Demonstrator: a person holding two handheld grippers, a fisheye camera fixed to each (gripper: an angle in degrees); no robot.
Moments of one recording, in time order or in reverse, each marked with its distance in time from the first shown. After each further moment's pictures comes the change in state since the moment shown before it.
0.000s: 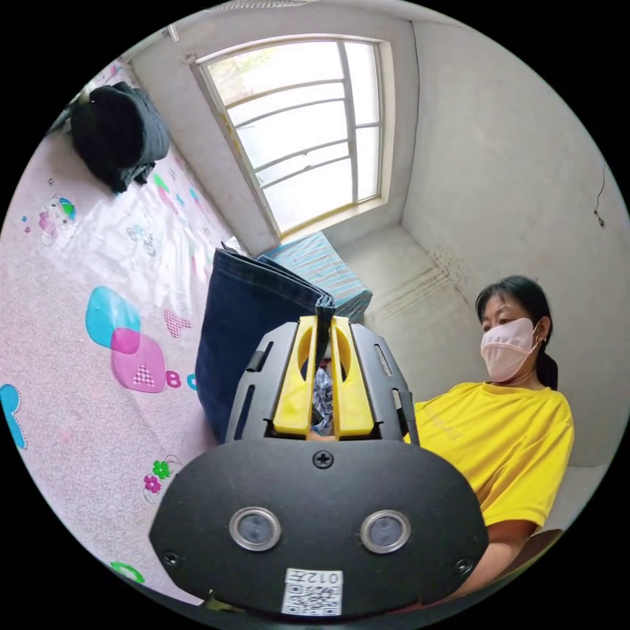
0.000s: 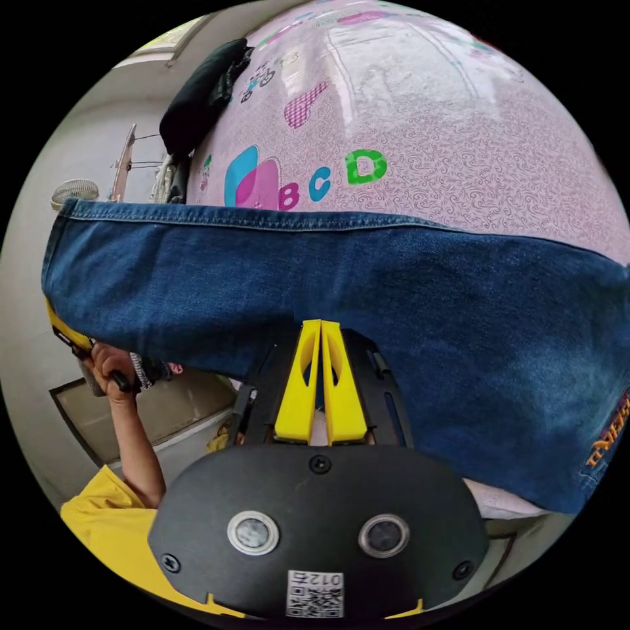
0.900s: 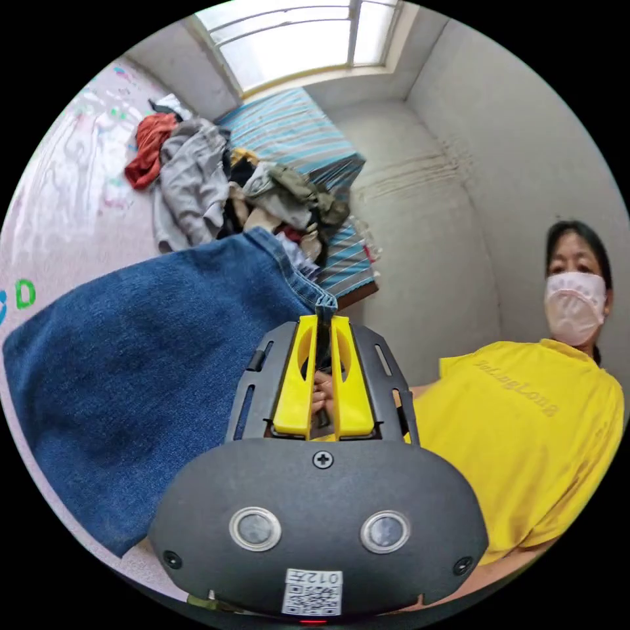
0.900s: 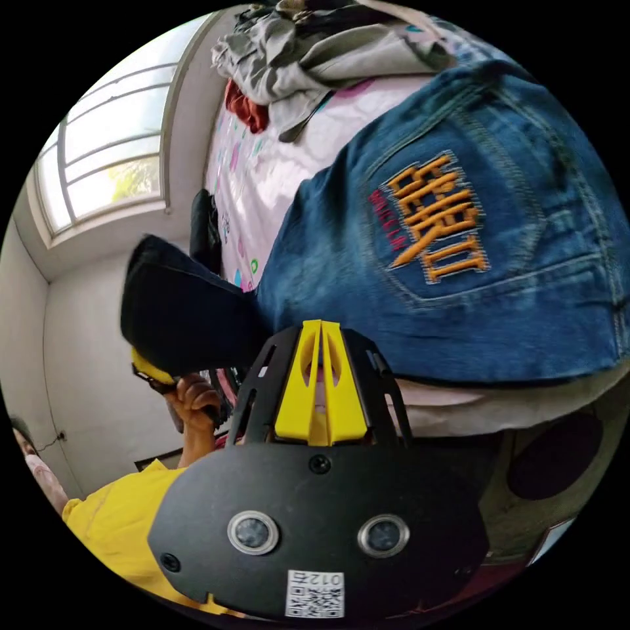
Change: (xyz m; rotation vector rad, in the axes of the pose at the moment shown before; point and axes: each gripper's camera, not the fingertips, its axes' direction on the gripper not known) left arm 0.019 0.146 0.373 -0.638 0.025 -0.034; right arm 0.218 0.179 -0.238 0.387 -0.339 0.383
